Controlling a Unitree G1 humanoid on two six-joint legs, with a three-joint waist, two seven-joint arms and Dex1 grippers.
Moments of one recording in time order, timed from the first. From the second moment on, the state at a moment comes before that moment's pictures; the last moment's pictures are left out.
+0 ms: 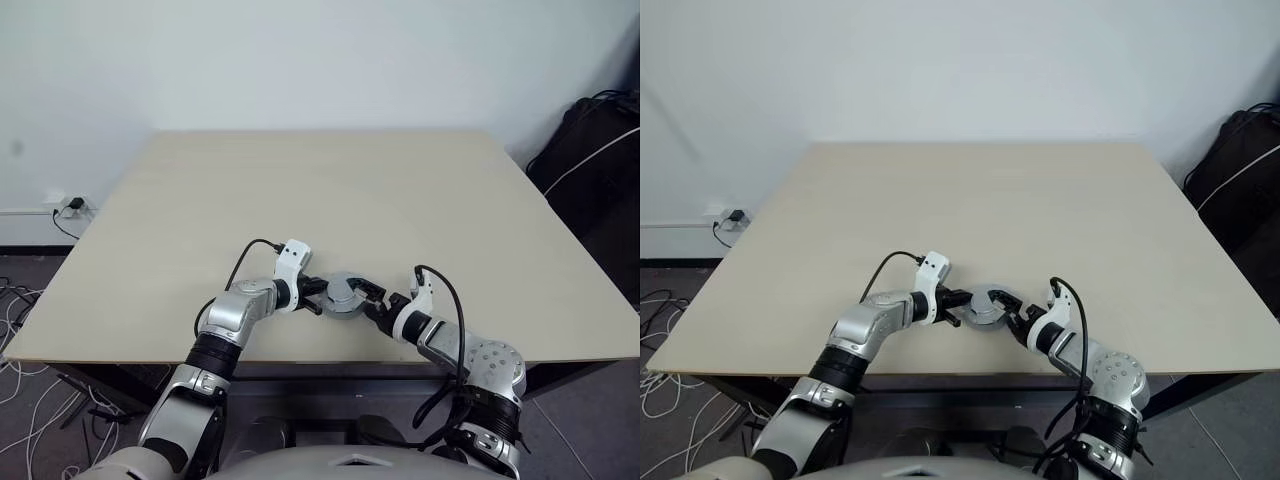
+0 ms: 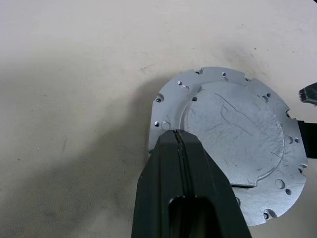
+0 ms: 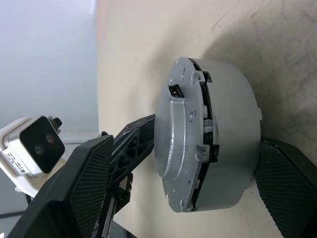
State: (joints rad) left arm -0.41 0.07 -0.20 0.35 -0.19 0.67 -0.60; right arm -0.16 0.11 -0.58 -0.02 0.89 1.31 0.08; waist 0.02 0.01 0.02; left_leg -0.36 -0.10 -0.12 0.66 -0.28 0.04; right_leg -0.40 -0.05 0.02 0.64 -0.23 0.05
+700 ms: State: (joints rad) left arm -0.41 0.07 -0.20 0.35 -0.18 0.67 -0.60; right arm -0.07 0.10 -0.53 -0.05 0.97 1.29 0.04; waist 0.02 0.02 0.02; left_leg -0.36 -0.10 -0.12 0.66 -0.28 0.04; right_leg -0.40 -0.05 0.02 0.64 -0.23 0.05
